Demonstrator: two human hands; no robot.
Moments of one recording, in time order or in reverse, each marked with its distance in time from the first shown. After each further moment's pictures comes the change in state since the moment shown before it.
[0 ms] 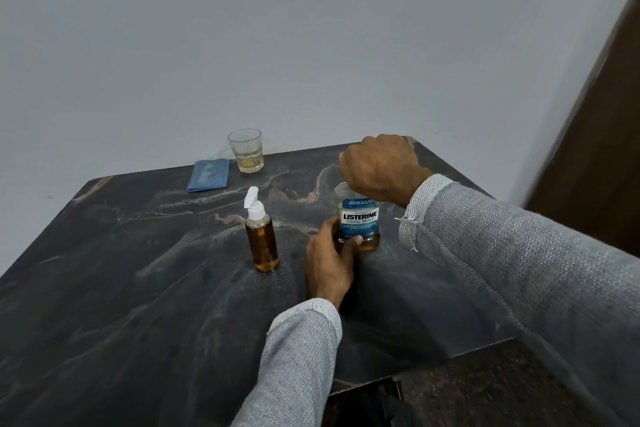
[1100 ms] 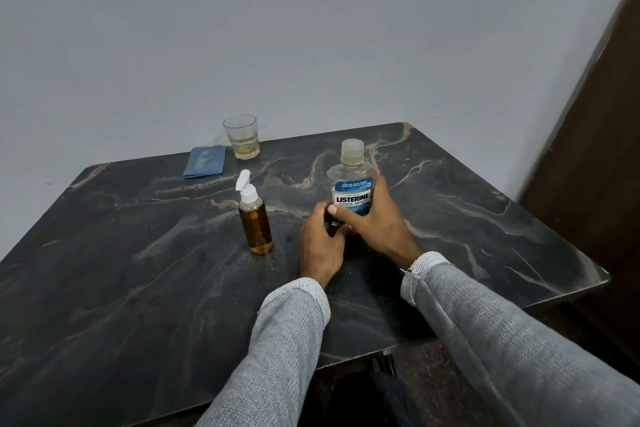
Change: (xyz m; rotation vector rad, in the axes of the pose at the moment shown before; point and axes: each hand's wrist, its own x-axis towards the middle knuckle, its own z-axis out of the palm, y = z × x) left_hand 0.002 -0.007 -0.001 -0.054 -0.037 0.042; right_hand -0.081 -0.048 0.092 1.384 0.132 0.520
